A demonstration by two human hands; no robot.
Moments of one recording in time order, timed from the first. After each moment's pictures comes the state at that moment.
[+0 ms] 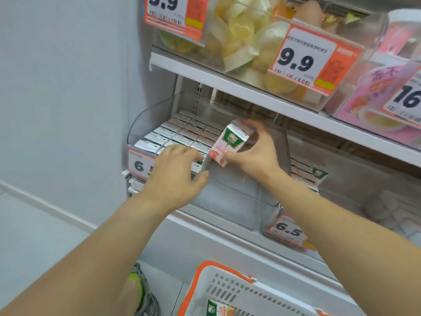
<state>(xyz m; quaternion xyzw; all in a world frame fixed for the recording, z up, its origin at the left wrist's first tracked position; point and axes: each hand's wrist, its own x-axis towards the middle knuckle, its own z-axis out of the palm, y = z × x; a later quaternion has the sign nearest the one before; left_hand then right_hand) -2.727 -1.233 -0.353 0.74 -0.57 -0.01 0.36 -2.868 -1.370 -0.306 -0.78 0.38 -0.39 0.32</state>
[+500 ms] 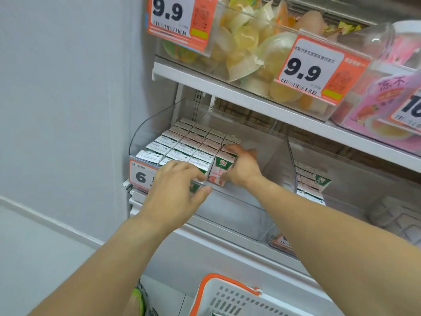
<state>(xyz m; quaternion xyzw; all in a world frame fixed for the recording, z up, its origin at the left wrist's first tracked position) -2.718 -1.230 -0.371 0.70 -0.59 0.02 0.41 -2.832 -1.412 -0.347 -0.82 0.50 -0.18 0.20</state>
